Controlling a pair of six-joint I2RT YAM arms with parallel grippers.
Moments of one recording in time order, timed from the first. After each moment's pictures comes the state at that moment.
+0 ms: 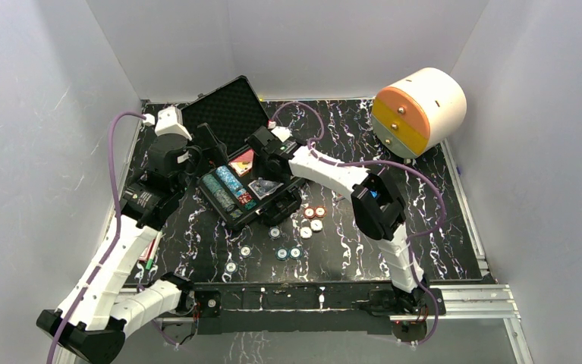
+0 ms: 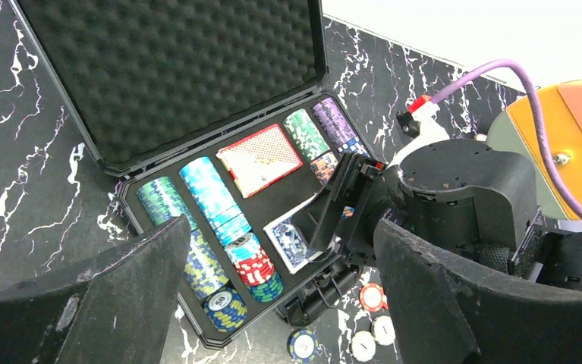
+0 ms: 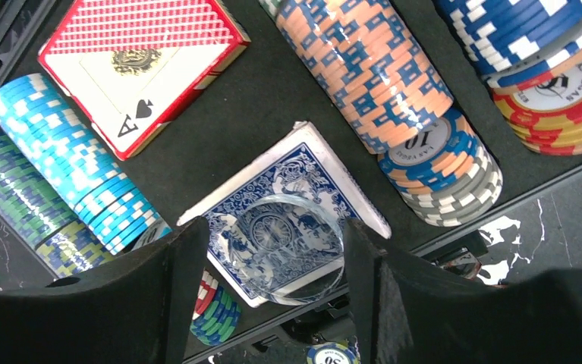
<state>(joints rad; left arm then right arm) -0.44 0.96 1.15 -0.59 -0.33 -0.53 0.90 2.15 1.86 -0.75 0.25 0.86</state>
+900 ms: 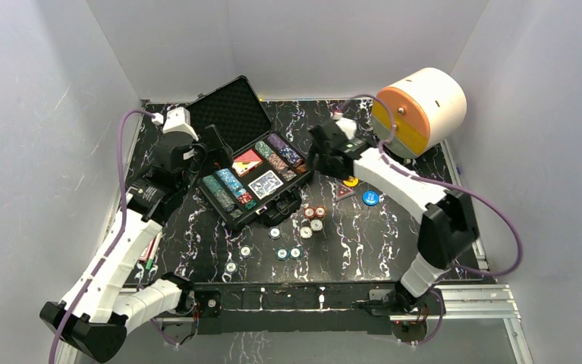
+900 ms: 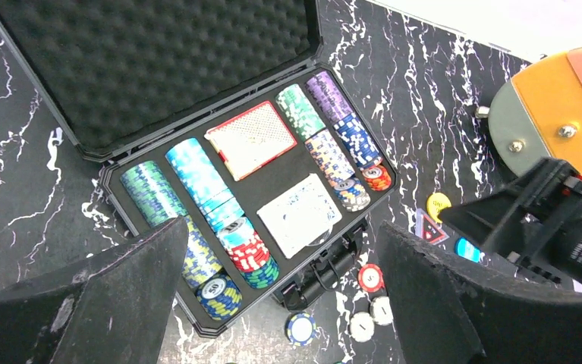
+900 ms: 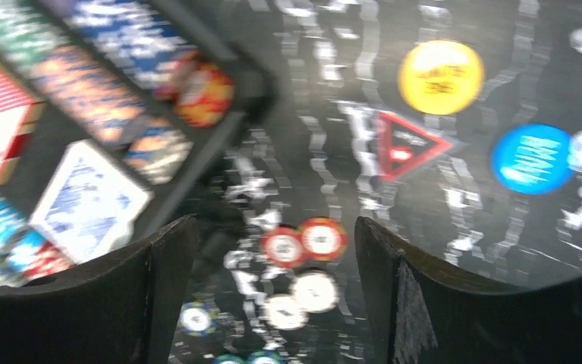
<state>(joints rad) -0.44 0.99 1.15 -0.61 -0.28 -0.53 0.71 1.69 1.46 -0.74 0.31 0.81</state>
